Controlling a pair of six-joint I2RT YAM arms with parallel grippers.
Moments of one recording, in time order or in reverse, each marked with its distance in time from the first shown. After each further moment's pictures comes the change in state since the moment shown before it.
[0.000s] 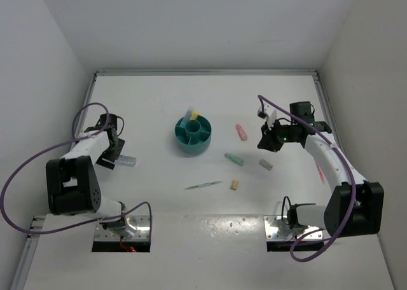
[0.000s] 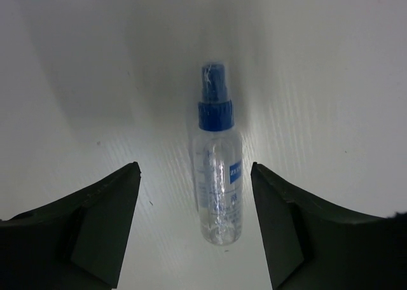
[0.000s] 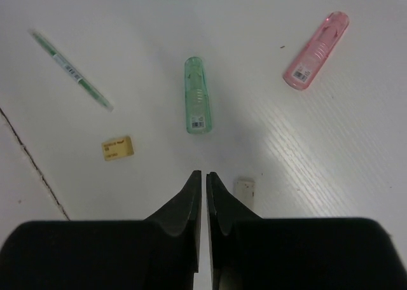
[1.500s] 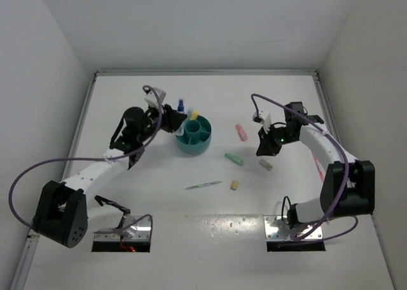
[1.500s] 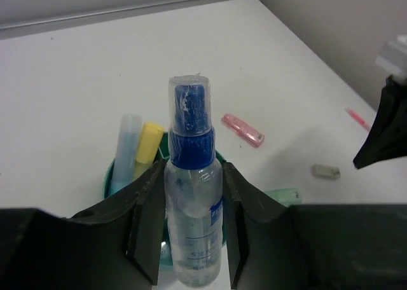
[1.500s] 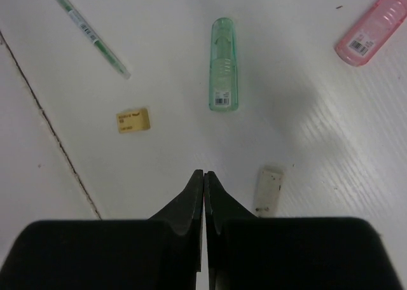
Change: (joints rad) left arm -0.462 -0.187 -0.060 1.027 0.779 0.872; right arm 0.000 0.144 0.041 -0.127 -0.032 -0.120
